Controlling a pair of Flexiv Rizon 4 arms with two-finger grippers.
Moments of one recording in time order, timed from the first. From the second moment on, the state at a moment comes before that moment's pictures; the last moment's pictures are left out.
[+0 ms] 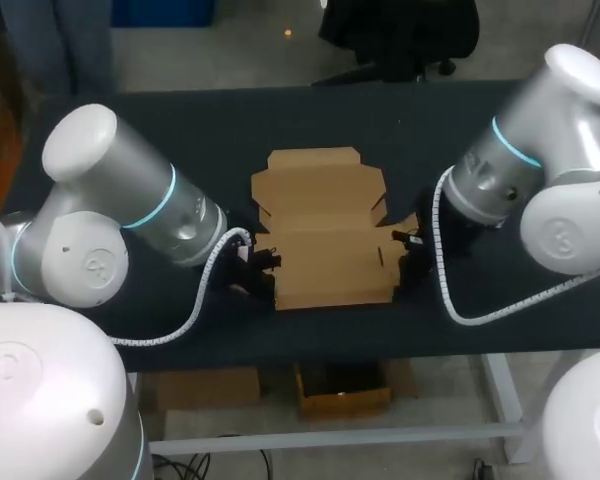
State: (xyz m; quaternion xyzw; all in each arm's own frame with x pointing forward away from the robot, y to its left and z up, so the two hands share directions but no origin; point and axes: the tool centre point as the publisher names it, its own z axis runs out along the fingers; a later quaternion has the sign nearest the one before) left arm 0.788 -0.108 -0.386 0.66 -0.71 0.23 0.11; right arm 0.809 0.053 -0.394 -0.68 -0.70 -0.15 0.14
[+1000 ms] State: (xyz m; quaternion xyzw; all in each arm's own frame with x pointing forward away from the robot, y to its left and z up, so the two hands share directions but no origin) left arm 0.831 -0.064 -0.331 0.65 -0.70 0.27 0.11; right arm 0.841 -0.021 -0.348 -0.70 -0.67 -0.24 0.13
